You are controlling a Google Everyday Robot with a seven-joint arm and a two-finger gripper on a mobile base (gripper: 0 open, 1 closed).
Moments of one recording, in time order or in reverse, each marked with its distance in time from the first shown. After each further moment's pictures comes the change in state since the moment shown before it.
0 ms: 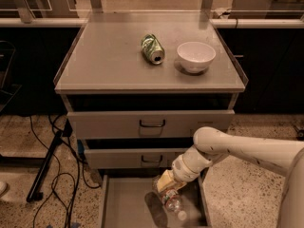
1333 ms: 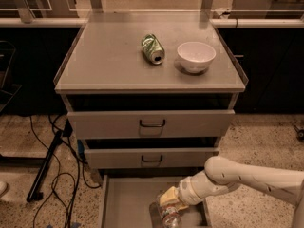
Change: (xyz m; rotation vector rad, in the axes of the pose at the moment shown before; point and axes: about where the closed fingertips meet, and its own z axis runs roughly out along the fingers) arm 0.031 -0.044 0.057 -0.142 -0.097 0.270
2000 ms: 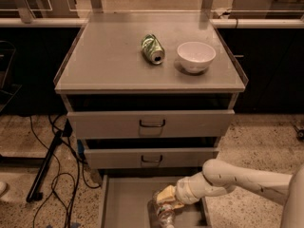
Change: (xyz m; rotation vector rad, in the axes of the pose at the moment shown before) arm -0.022 -0.010 0.023 -0.067 -0.024 0.064
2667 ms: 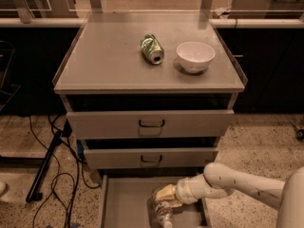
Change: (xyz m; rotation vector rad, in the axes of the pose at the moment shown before) arm -0.019 -0.012 0.018 -0.093 -0.013 0.057
